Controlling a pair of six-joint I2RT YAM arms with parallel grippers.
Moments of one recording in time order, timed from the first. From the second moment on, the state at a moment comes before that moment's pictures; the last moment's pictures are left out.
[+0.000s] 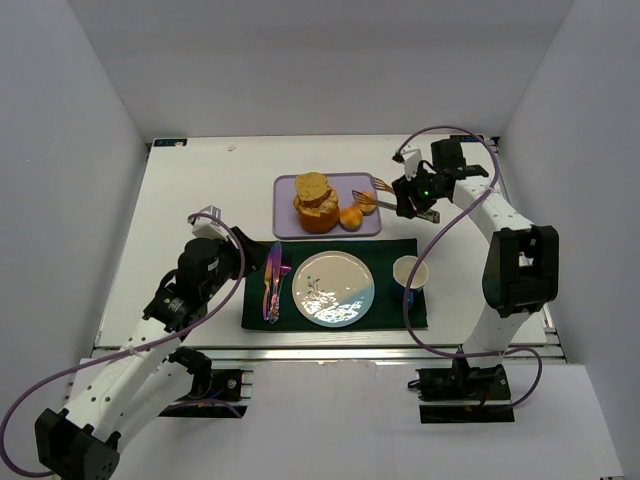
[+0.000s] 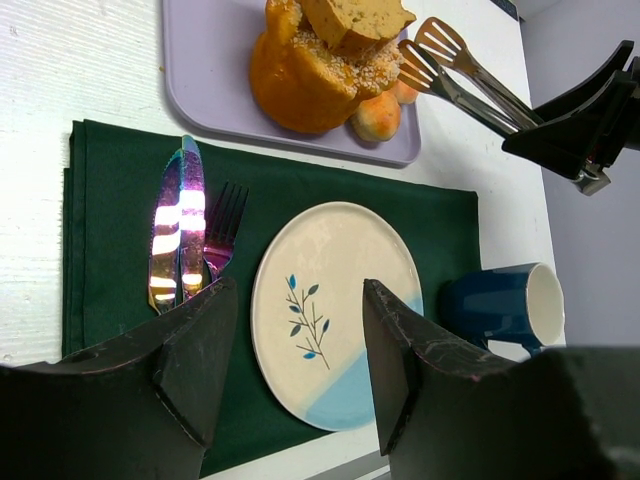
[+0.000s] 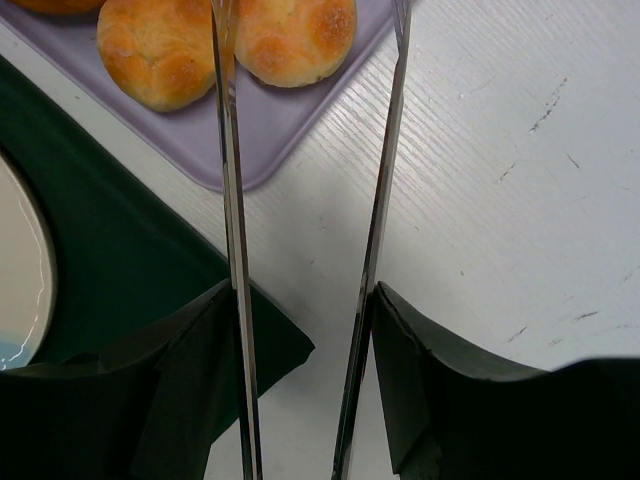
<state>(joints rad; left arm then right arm) -0.48 0.72 0.58 -0.23 -0.07 -0.72 0.17 1.78 1.41 -0.59 -0.41 -0.48</state>
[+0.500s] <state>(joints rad) -0.48 0.74 0.58 -0.22 -0.09 -0.71 0.17 1.81 1.41 -0.62 -0.39 -0.48</state>
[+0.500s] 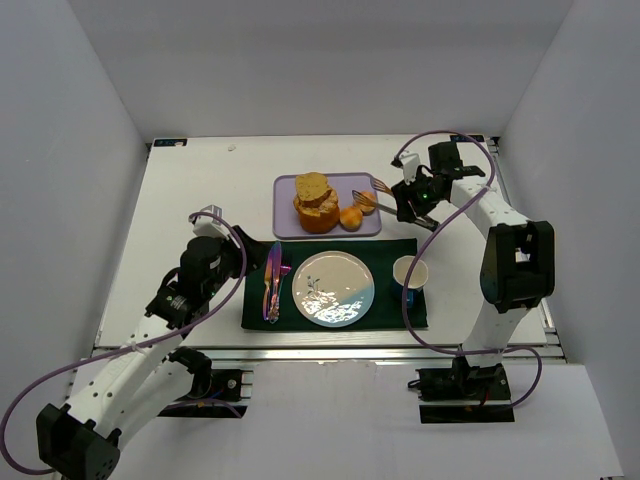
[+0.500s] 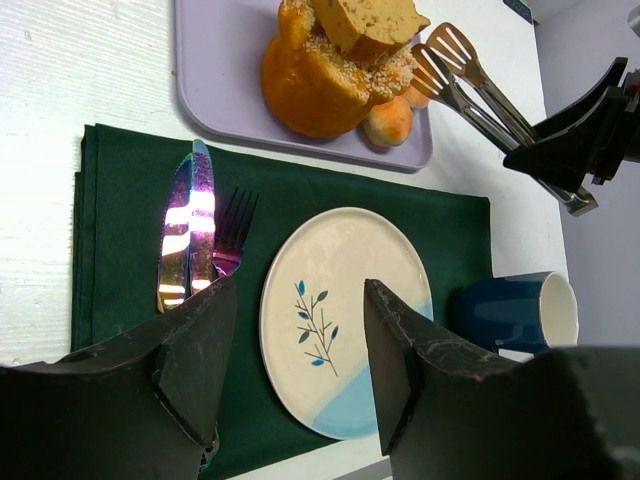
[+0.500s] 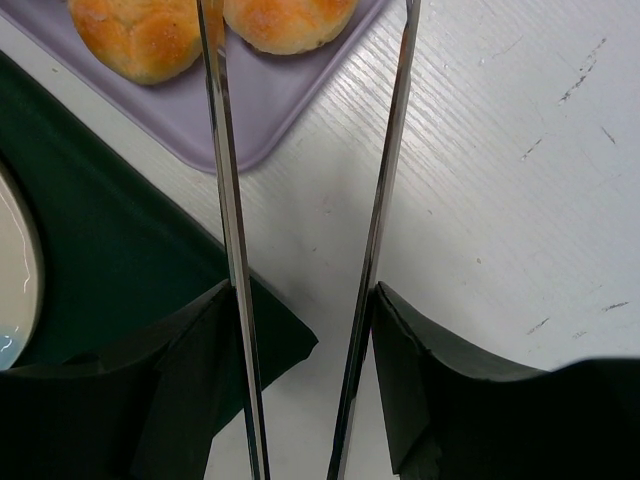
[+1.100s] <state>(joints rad) -0.48 0.75 0.58 -0.22 -0.09 -0.71 0.17 1.81 1.41 -0.64 -0.38 -0.49</state>
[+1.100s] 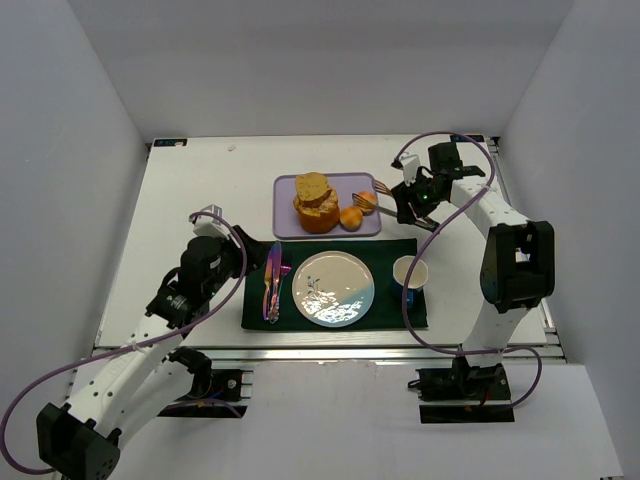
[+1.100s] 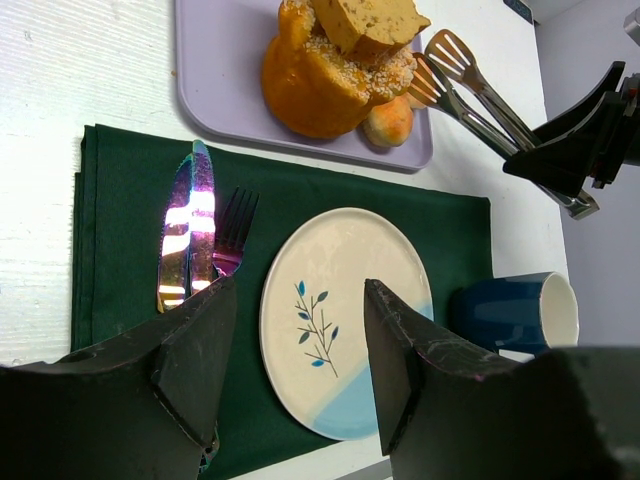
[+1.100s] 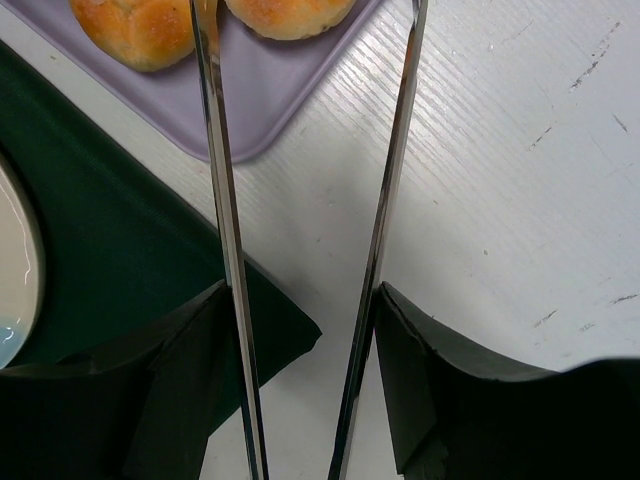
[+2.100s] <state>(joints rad) -0.48 0.72 0.58 -0.22 -0.10 -0.71 0.17 1.81 1.43 -0.66 -0.42 -0.48</state>
